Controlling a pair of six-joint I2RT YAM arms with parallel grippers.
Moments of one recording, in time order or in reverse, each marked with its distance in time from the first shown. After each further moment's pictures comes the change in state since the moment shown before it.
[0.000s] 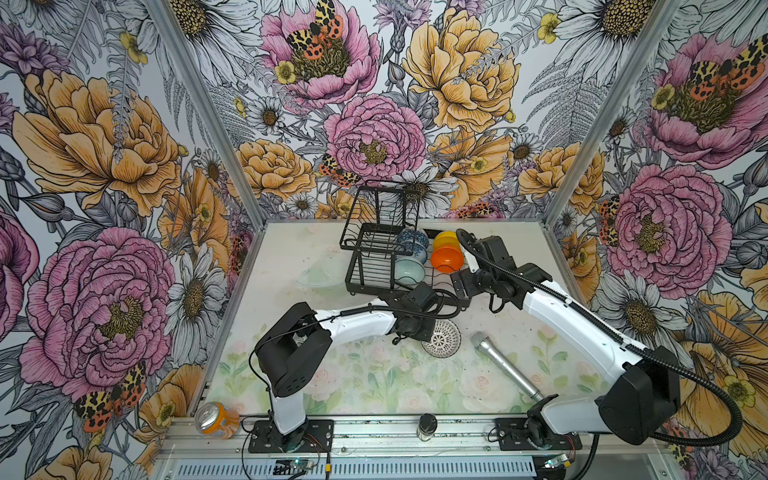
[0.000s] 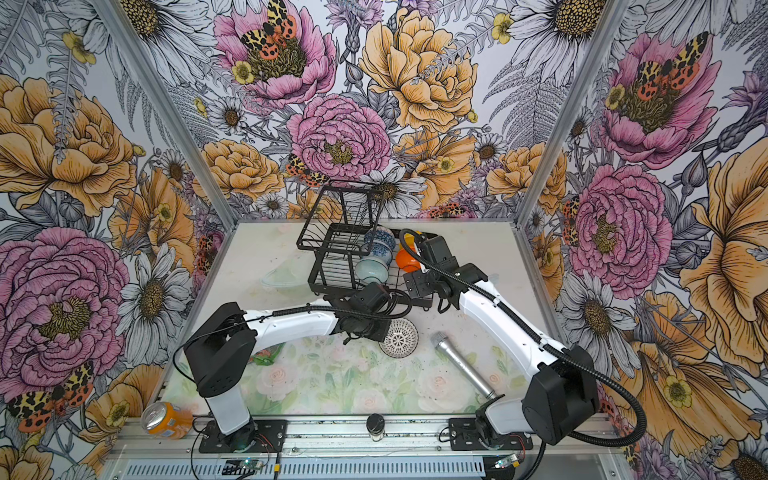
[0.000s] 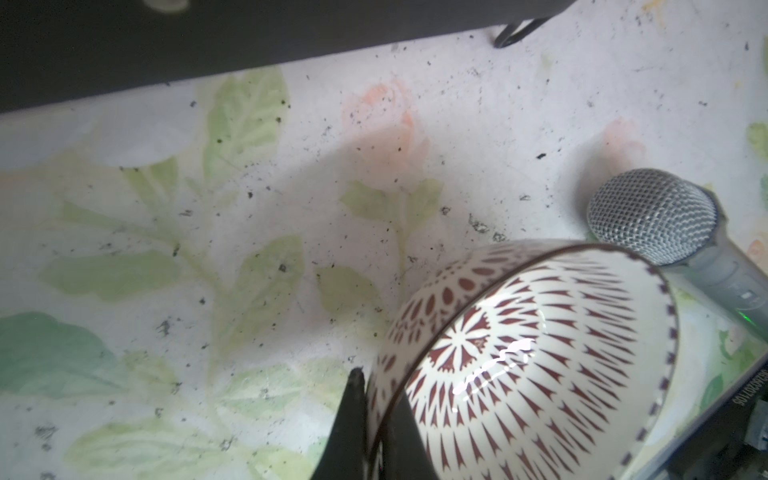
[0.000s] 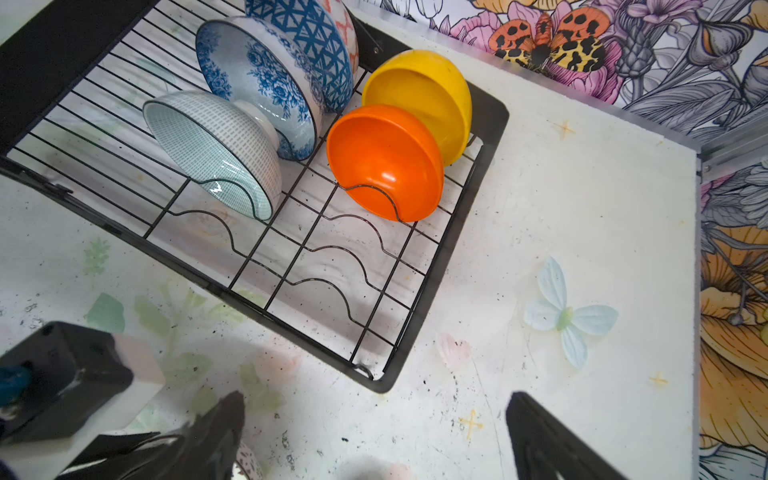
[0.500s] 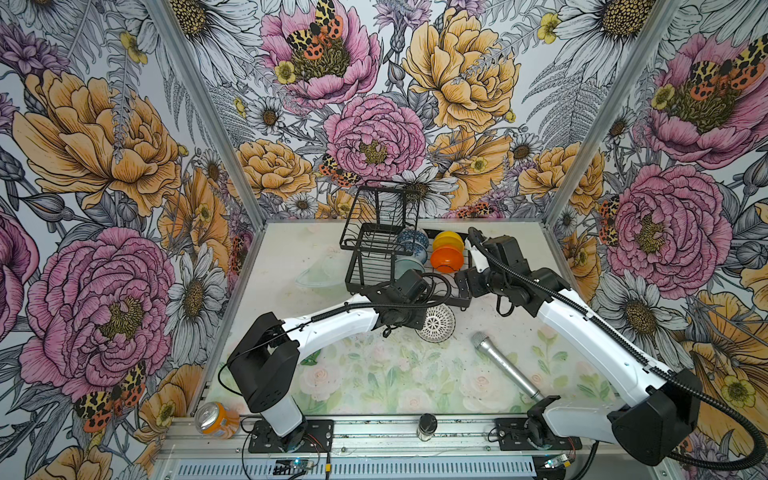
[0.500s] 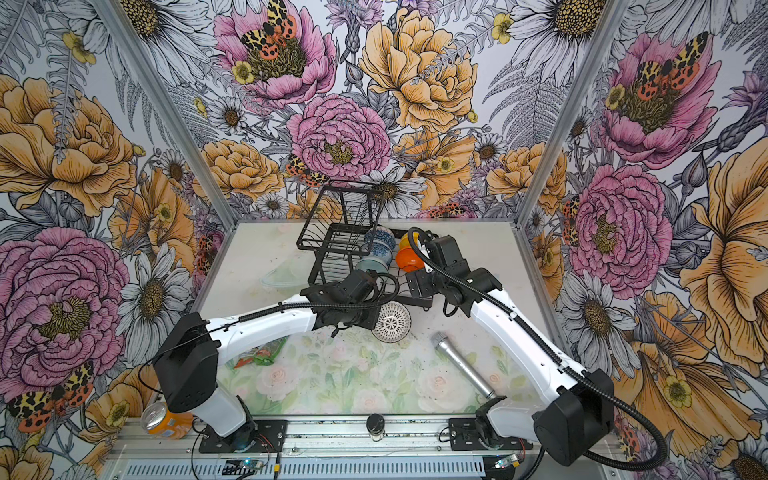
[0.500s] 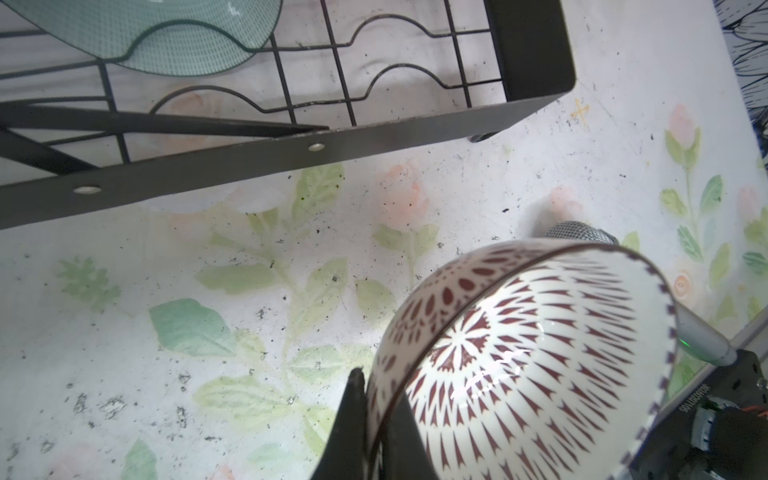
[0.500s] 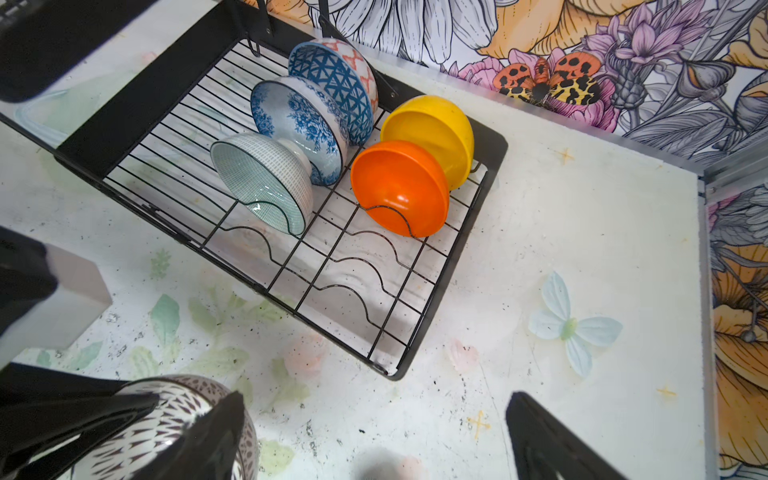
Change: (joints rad) left arm 0.051 -0.145 0.000 -0.036 -0.064 0.016; right arm 0.000 -0.112 -0.002 -0.024 -0.064 0.005
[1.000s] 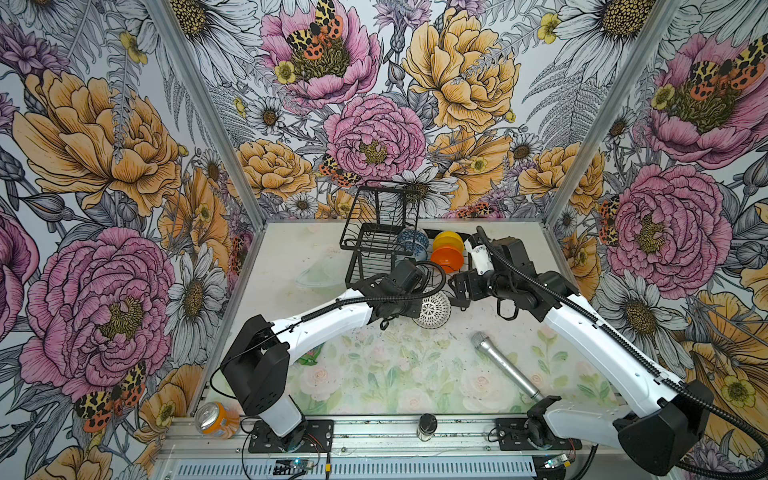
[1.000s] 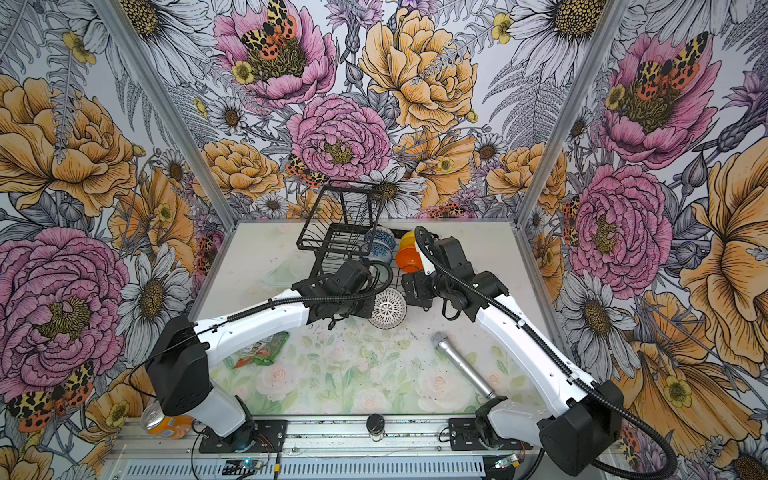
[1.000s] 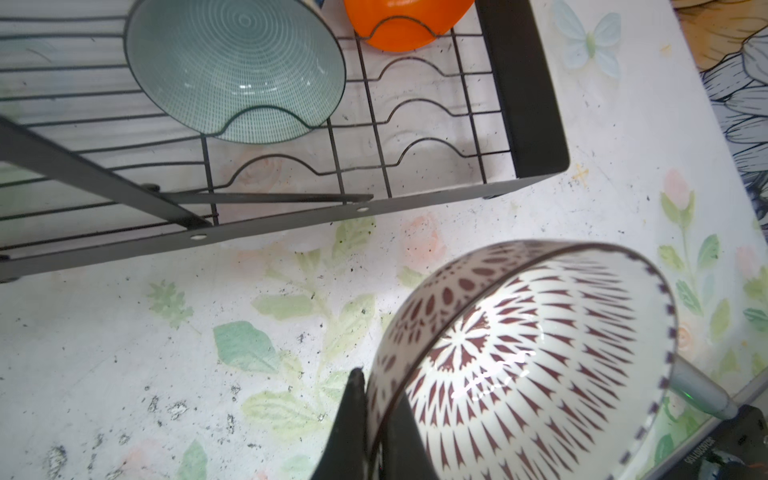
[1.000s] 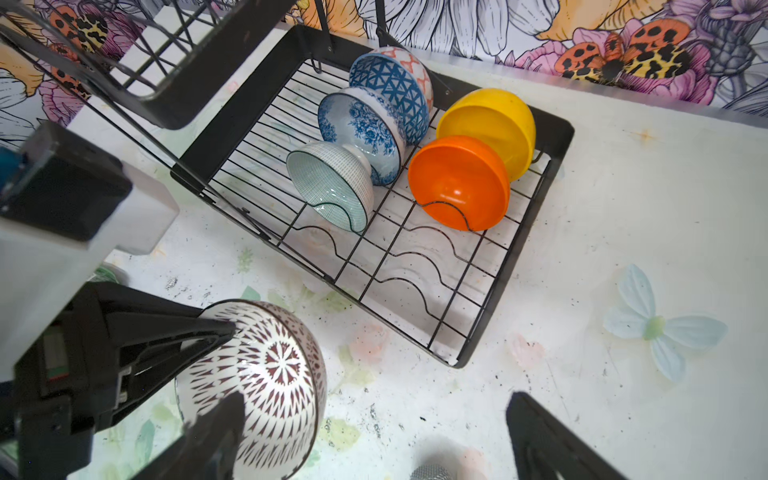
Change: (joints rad) left arm 0.026 -0.027 0.074 -0.022 -0.074 0.000; right arm 0.024 -0.038 0.000 -0.021 -0.139 0.110
